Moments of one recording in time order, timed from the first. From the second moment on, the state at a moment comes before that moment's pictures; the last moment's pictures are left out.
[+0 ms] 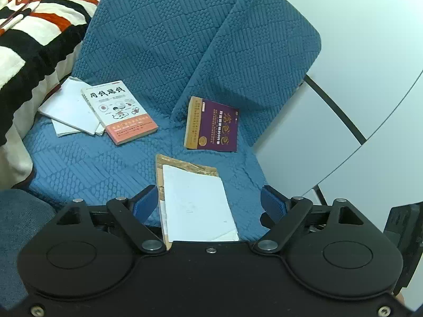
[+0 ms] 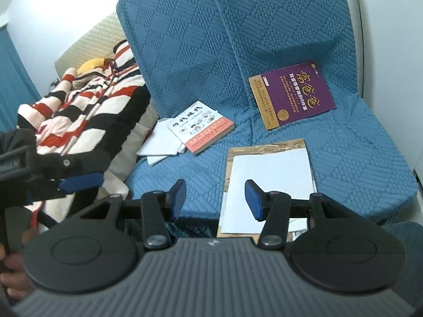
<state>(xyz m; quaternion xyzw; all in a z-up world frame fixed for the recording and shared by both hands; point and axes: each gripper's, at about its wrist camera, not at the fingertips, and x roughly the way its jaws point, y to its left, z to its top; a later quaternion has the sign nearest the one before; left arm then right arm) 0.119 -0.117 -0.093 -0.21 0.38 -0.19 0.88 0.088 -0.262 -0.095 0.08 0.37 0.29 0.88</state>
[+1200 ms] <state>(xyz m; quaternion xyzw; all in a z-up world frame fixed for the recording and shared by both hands) 0.214 -0.121 -0.186 -0.18 0.39 -0.15 0.89 0.162 -0.223 -0.167 0.05 0.38 0.26 0.89</state>
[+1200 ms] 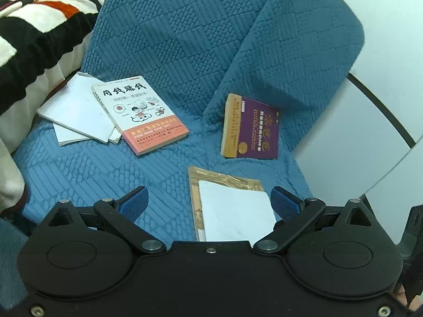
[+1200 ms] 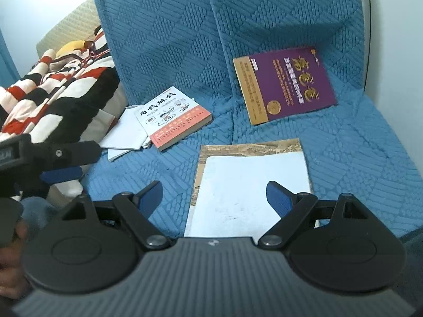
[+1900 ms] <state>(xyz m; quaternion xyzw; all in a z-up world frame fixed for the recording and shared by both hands) 0.305 -0.114 -0.235 -0.18 0.42 -0.10 0.89 0.244 -0.186 -0.187 0.04 0.38 0.28 0.88</state>
